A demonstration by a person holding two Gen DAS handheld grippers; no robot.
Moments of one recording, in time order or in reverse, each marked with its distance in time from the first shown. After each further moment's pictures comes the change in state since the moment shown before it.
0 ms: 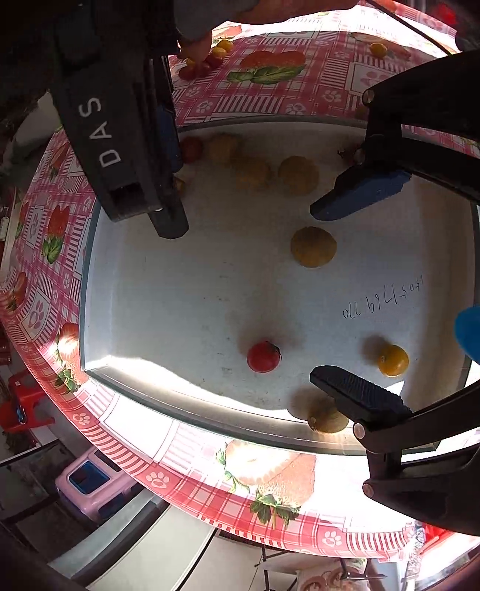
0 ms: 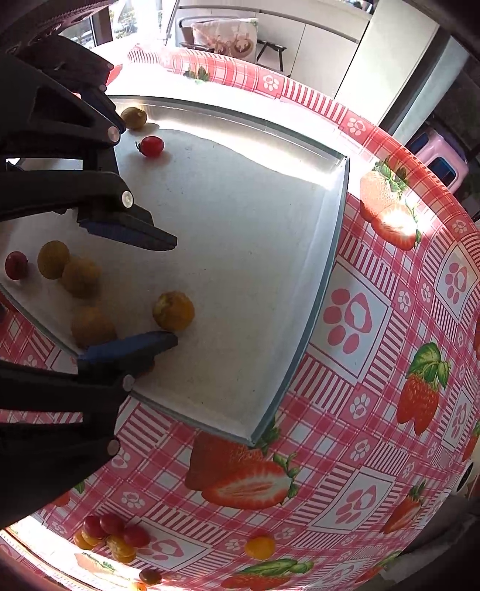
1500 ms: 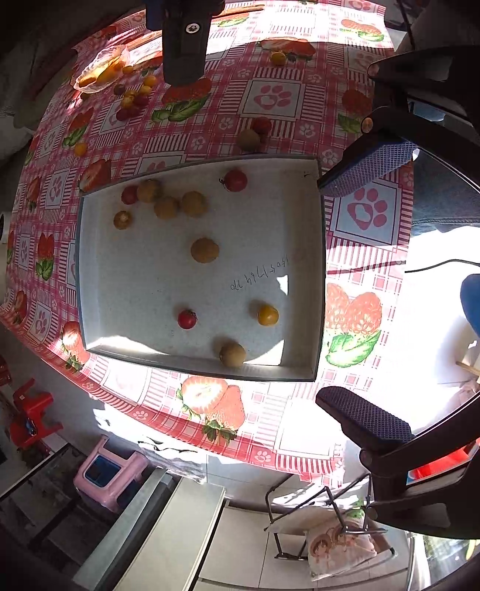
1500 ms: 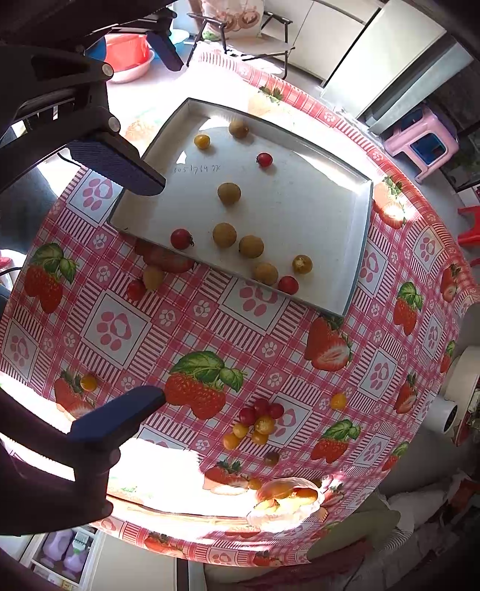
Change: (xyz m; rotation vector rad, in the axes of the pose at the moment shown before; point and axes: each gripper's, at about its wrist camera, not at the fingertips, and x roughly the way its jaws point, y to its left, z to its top) left arm -0.092 -0.003 -0.057 0.137 0.086 0.119; right arm -0.128 0.011 -0.138 0.042 -0.057 -0.248
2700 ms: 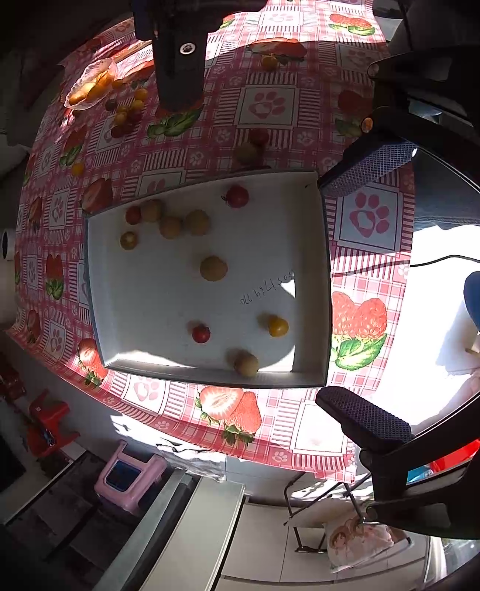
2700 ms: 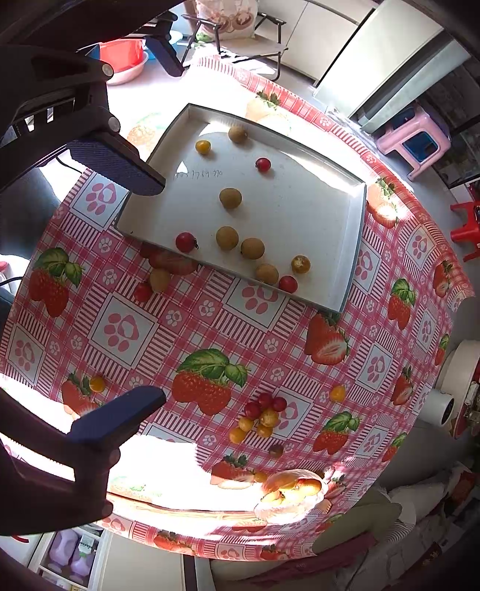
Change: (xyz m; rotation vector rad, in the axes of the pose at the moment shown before) left arm -0.008 -0.021 0.001 0.068 -0.037 0.017; right arm -0.009 -0.001 -0.008 0.011 -0.019 -0.002
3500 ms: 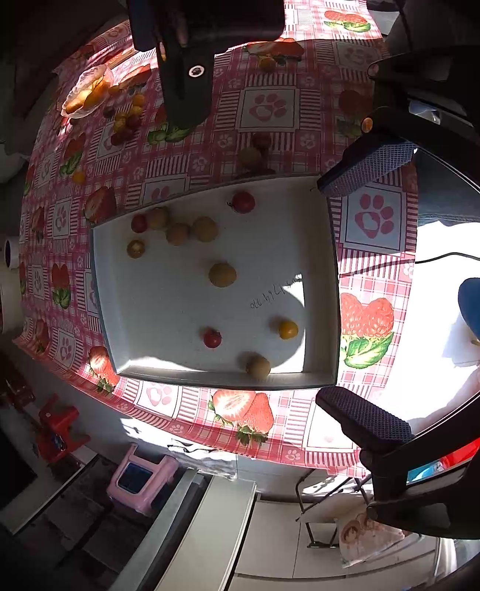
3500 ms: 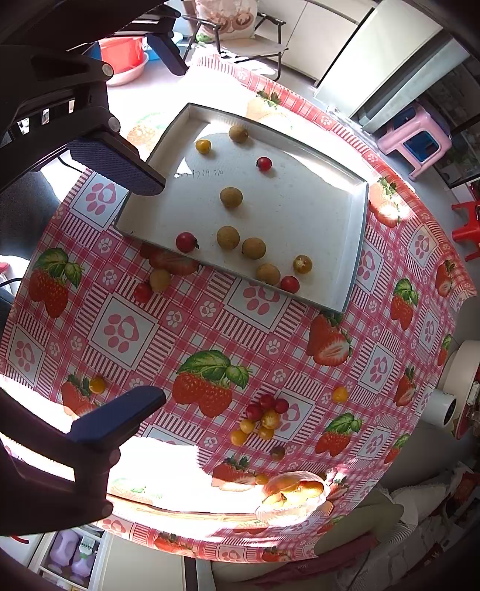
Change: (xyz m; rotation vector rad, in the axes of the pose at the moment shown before) left arm -0.004 -0.007 0.005 0.038 -0.021 0.011; right arm 0.002 0.000 -0.001 0.008 0.003 0.001
